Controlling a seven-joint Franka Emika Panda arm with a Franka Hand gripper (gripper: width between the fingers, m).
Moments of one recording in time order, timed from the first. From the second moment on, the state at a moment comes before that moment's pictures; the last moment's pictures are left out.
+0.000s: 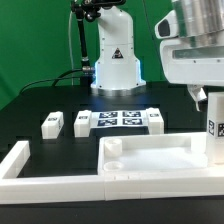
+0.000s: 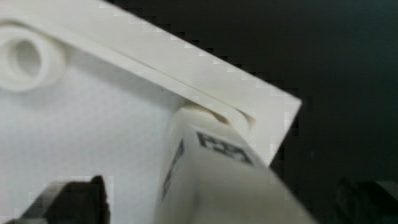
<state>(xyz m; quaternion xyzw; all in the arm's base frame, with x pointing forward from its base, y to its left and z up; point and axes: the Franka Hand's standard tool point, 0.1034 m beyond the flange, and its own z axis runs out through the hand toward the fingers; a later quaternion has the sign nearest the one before) 0.637 0.122 0.104 -0.89 0.45 0.02 0.08</state>
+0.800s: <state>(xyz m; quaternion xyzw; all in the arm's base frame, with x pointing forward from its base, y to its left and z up) 0.639 0.113 0.105 -1.00 0.01 -0.02 0.04</state>
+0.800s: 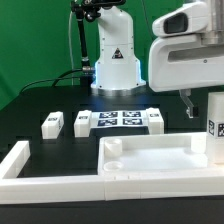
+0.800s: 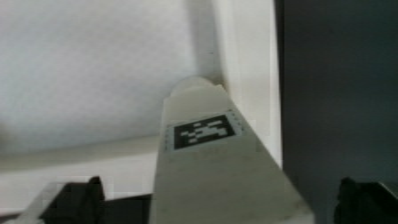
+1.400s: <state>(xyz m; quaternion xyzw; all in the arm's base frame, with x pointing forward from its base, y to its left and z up) 0.639 0.112 0.104 -0.99 0.13 -0.02 0.04</state>
